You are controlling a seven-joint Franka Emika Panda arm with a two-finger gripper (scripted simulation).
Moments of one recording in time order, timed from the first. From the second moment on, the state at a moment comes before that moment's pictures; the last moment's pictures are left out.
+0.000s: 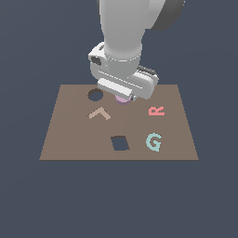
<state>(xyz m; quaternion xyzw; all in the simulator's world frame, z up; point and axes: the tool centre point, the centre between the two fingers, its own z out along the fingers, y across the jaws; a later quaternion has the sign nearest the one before) -0.070 0.009 0.068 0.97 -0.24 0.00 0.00</state>
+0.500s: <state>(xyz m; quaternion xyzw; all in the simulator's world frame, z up) -0.079 0.017 0.051 0.96 -0.27 0.00 0.00</state>
